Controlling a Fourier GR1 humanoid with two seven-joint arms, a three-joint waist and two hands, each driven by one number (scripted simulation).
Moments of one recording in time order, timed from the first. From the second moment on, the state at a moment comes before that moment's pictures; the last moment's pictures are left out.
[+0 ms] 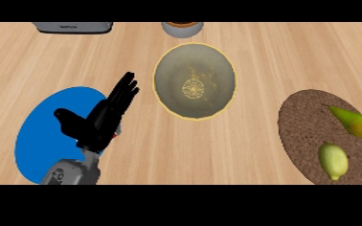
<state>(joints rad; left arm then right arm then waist) -0.15 0.20 -0.27 -1.55 0.31 0.06 0.10 0.83 0.00 0.02 -2.01 0.74 -0.76 0.06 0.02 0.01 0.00</state>
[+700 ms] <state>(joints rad) -0.16 0.17 -0.22 -1.53 0.29 0.03 0.13 0.53 -0.01 -0.02 -1.97 1.01 -0.42 0.56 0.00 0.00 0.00</state>
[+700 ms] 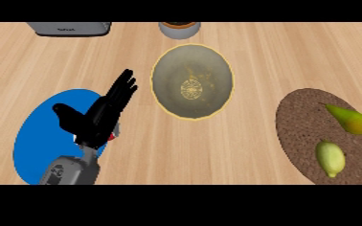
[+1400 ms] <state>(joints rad) -0.12 0.12 -0.18 -1.56 0.24 -0.02 0.14 0.37 -0.01 -0.06 -1.80 1.07 -0.44 0.59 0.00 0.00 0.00</state>
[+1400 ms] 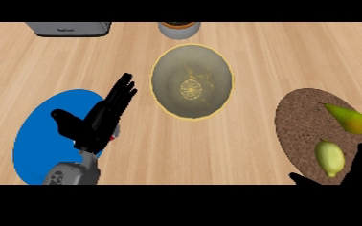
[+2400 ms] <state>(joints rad) -0.10 0.06 -0.14 -1.57 0.18 -0.06 0.15 0.24 -0.05 -0.19 -1.59 0.94 -0.54 0.45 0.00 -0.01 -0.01</state>
